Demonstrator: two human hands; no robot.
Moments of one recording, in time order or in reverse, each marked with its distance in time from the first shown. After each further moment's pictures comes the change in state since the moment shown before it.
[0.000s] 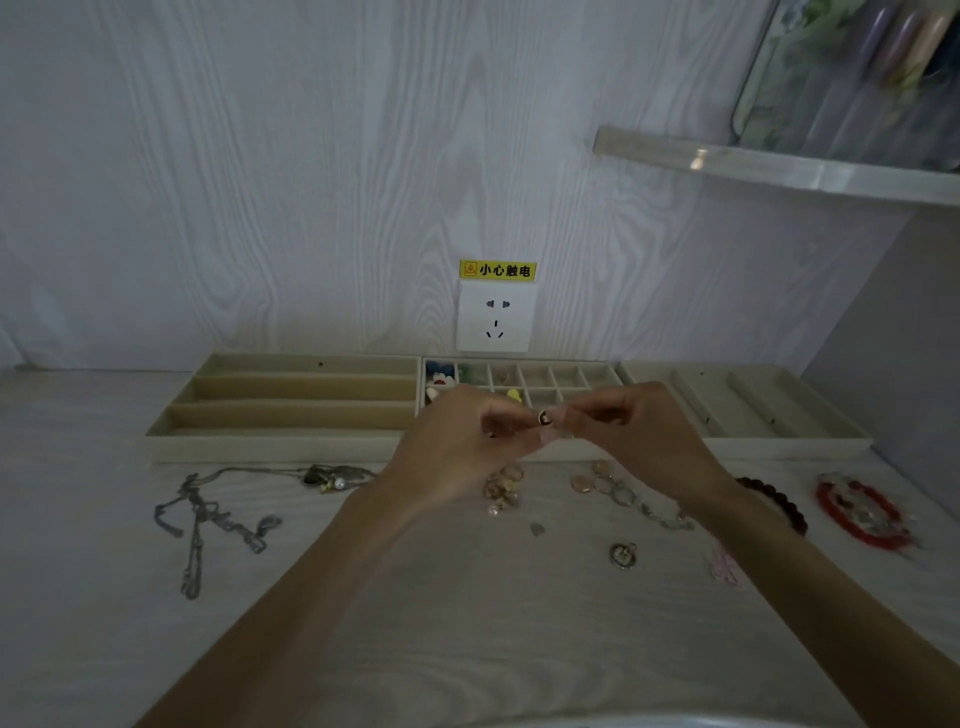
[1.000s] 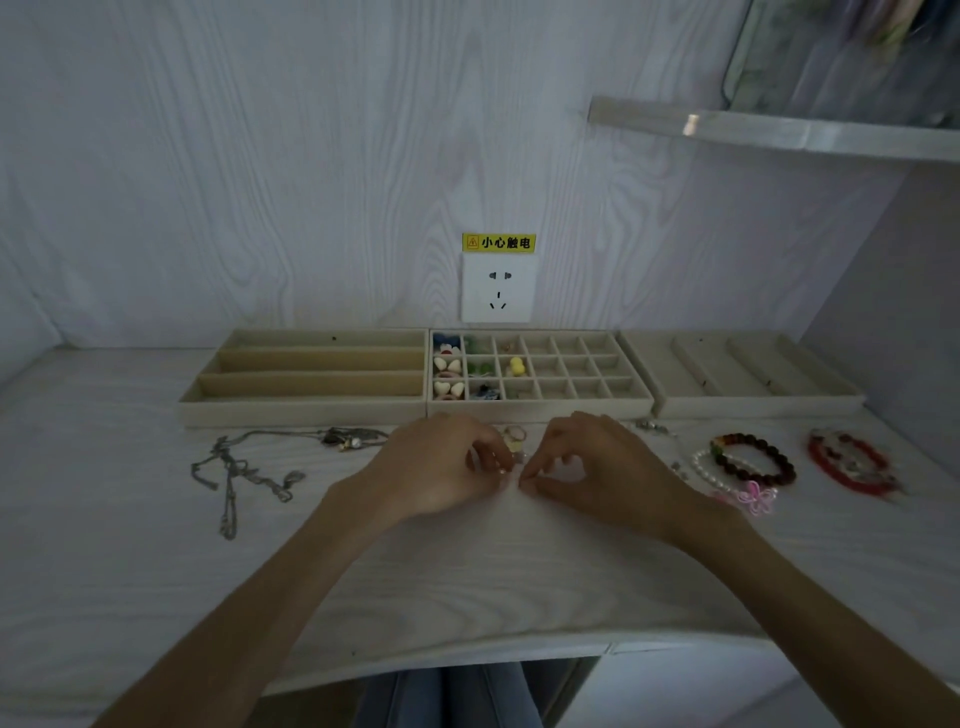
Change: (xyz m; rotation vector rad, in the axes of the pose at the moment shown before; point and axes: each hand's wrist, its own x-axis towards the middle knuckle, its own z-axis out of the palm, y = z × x) left_hand -0.040 -0.006 -0.005 0.459 -0.277 -0.138; right_hand -0.038 0.023 0.031 -0.499 -0.263 -0.332
